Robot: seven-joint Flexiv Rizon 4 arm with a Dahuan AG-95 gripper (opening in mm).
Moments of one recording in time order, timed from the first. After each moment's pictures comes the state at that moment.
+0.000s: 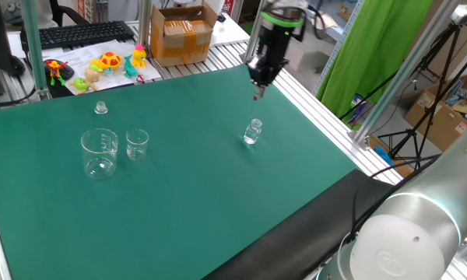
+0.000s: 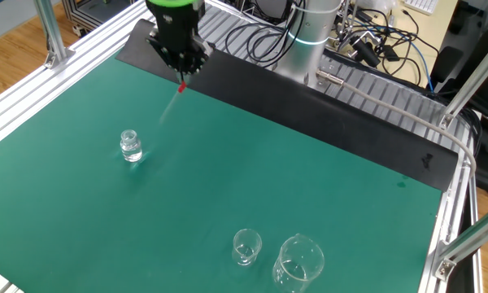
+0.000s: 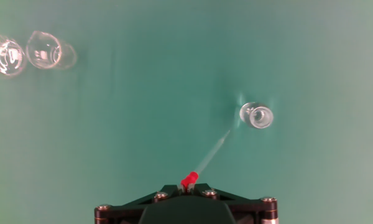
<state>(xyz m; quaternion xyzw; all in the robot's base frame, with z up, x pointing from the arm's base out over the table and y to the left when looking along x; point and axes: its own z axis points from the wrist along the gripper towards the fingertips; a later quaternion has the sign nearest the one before) 0.469 -0.103 0.270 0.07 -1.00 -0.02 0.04</state>
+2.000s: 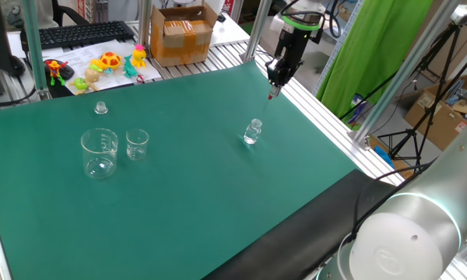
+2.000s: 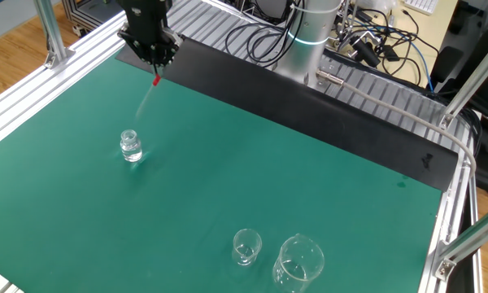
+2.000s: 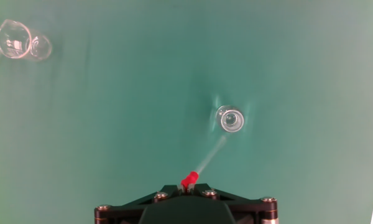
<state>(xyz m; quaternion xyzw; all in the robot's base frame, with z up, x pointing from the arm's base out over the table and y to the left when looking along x) 0.472 -0.156 0.249 0.09 -0.99 -0.03 0.04</state>
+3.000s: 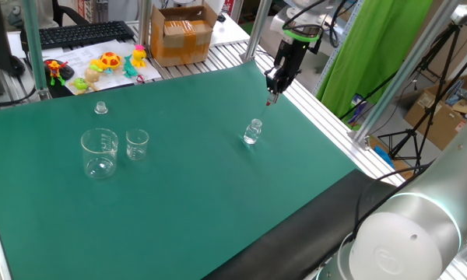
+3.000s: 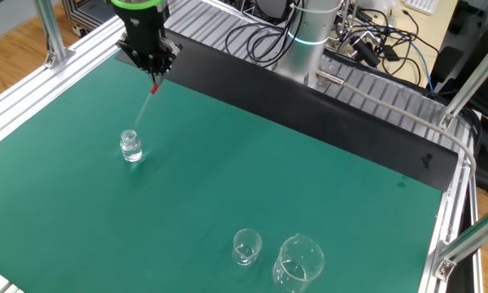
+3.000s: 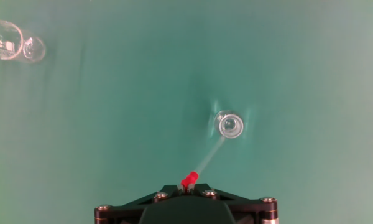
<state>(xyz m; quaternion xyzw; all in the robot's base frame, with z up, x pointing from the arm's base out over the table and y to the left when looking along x) 0.475 -0.161 0.224 0.10 -0.99 -0.04 0.02</state>
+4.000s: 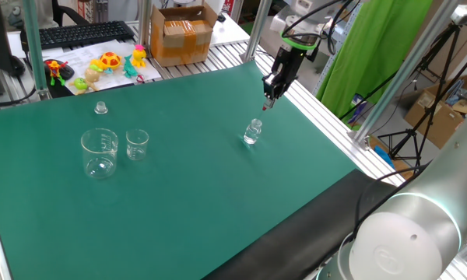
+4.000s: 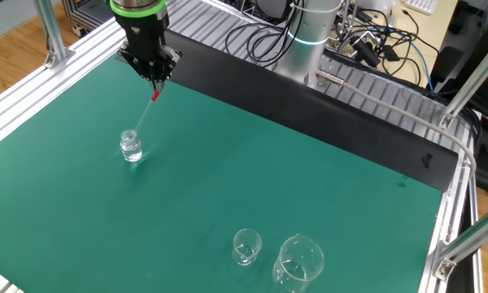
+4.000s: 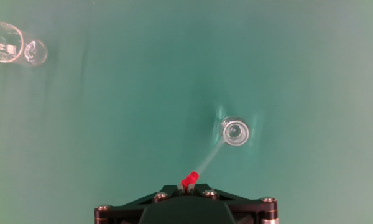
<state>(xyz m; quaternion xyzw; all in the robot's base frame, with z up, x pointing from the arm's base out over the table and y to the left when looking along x) 0.479 -0.161 0.203 0.10 -0.99 -0.05 0.01</state>
